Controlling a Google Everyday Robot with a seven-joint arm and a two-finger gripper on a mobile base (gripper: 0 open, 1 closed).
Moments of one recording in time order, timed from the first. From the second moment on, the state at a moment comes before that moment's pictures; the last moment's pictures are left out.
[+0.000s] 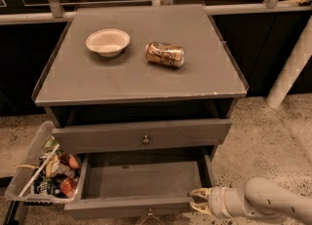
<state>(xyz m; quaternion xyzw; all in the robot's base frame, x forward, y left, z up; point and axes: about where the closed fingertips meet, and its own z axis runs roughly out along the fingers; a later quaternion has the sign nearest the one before) 0.392 -0.158 0.428 -0.62 0.70 0.17 0.31</state>
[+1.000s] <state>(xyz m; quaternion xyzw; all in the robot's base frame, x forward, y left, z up) 0.392 -0.158 0.428 -0.62 0.70 0.17 0.31</state>
